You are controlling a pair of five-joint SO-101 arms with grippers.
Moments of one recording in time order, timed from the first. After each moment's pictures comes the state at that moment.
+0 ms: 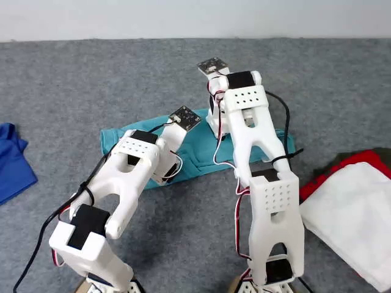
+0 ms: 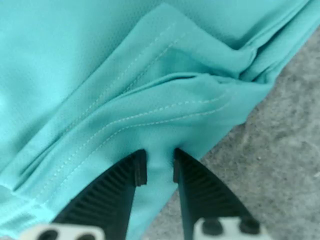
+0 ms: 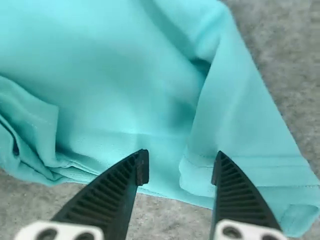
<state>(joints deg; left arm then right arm) 13.7 9.8 26.5 60.4 -16.5 -15.1 45.0 -45.6 93.9 13.6</state>
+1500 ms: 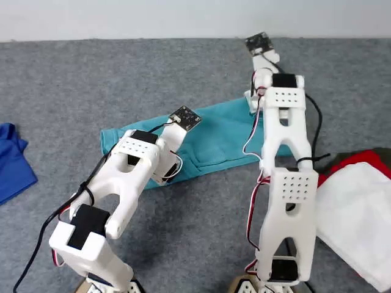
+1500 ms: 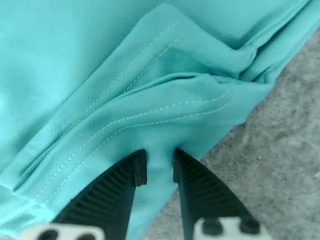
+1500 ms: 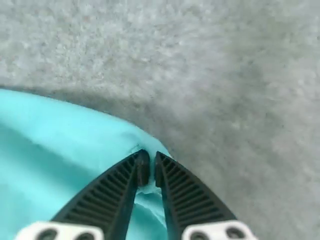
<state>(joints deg) 13.7 9.8 26.5 60.4 -16.5 -1.3 55.0 -52.9 68.1 21.1</state>
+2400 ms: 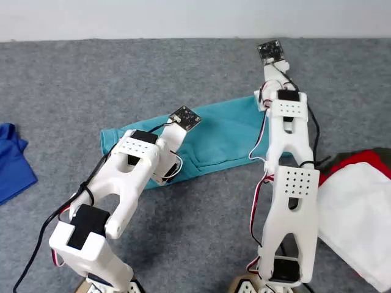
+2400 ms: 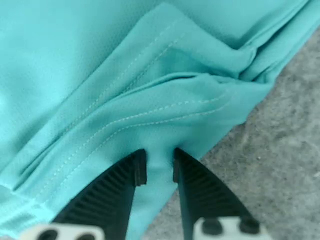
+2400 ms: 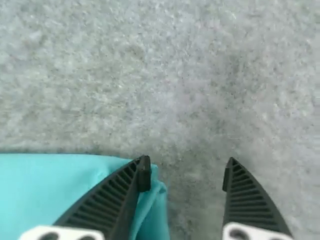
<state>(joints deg) 13.7 9.8 26.5 60.4 -16.5 3.2 64.1 -56.2 49.9 21.0</state>
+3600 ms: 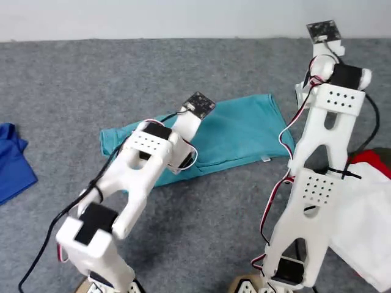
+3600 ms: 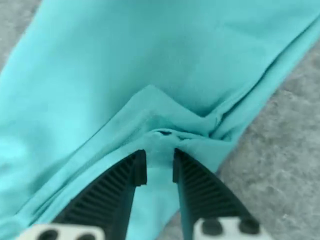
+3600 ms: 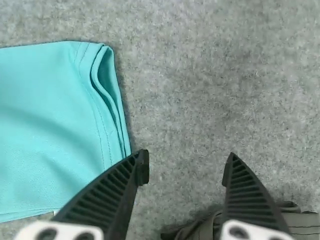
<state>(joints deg) 18.3 14.2 17.1 58.9 -11.8 12.1 56.2 -83.7 100.5 21.1</state>
